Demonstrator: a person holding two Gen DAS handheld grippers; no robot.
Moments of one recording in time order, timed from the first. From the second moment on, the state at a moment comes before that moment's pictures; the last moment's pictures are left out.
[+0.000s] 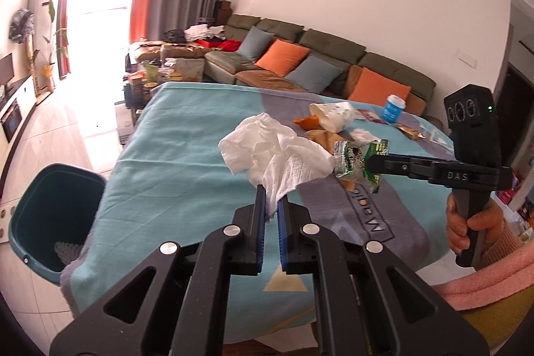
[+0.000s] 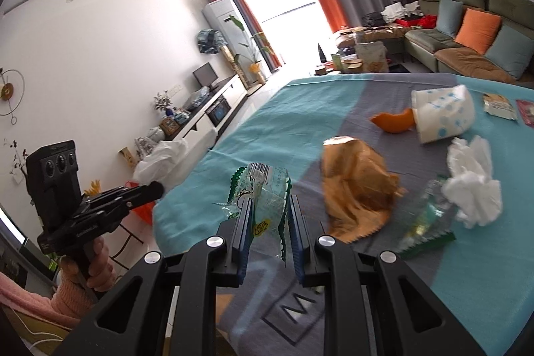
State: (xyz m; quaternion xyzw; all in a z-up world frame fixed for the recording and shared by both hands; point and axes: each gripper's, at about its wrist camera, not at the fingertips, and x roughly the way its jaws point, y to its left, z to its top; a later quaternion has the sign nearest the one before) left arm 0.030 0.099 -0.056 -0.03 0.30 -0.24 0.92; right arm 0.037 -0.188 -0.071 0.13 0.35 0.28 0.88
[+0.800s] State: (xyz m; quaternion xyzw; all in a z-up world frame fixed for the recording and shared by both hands) left arm 0.027 0.184 -0.056 -0.07 0.30 -0.11 0.94; right arm 0.082 -0.078 -0.061 0.09 0.36 0.39 0.84
